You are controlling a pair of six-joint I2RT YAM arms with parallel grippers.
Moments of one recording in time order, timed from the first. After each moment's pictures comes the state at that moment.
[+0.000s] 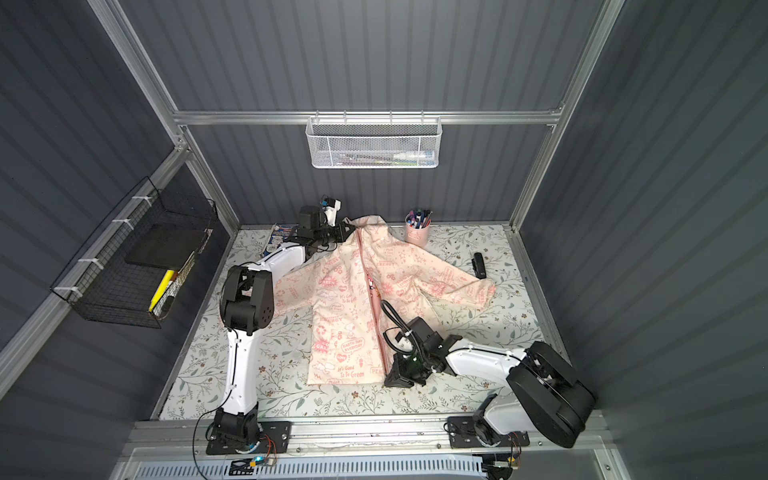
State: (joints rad) left arm -0.27 2.34 1.88 0.04 0.53 -0.33; right arm 0.76 1.35 0.48 -0.23 -0.67 0.87
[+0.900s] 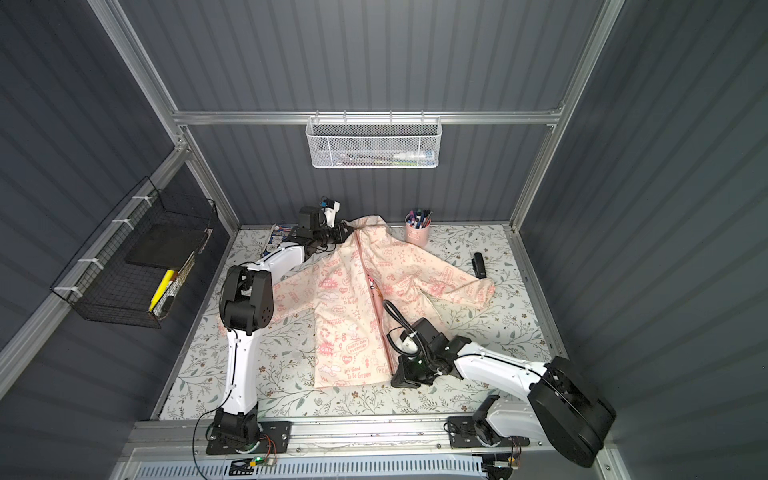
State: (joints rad) left arm -0.26 2.34 1.88 0.01 0.51 -0.32; right arm 0.76 1.23 0.48 -0.37 -0.59 0.78
